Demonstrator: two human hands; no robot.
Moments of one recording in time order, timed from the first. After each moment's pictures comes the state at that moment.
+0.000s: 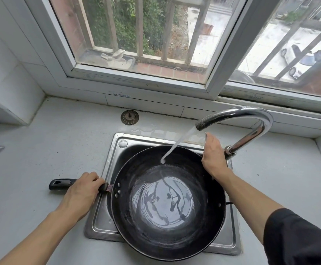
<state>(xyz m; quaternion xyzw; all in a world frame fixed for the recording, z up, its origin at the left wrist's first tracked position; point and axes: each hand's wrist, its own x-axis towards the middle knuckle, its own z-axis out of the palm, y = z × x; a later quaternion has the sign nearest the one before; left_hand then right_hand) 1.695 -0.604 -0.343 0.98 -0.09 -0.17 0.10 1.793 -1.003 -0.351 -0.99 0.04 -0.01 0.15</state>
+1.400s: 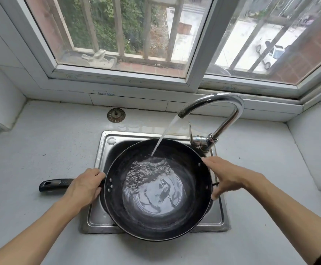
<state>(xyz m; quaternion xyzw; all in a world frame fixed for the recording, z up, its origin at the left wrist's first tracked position) 1.707 -0.618 -0.358 0.97 -0.16 -0.19 0.07 1.699 -1.061 -0.275 -0.93 -0.12 0.34 0.06</state>
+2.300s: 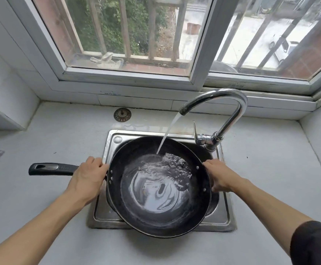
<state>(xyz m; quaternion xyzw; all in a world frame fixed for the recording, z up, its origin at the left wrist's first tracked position) 1.699 -0.634 -0.304 0.98 -0.17 -0.09 -0.02 1.697 -1.059 -0.342 -0.96 -0.12 0.26 0.04</state>
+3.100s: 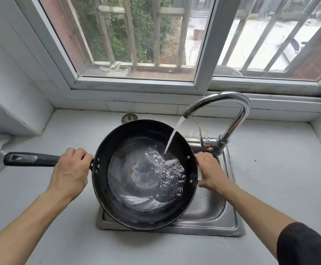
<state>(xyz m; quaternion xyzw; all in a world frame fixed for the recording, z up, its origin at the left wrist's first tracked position) 1.708 -0.591 -0.270 0.99 -0.13 0.06 -0.04 1.705 -1.010 -0.349 -0.98 -0.12 0.09 0.10</state>
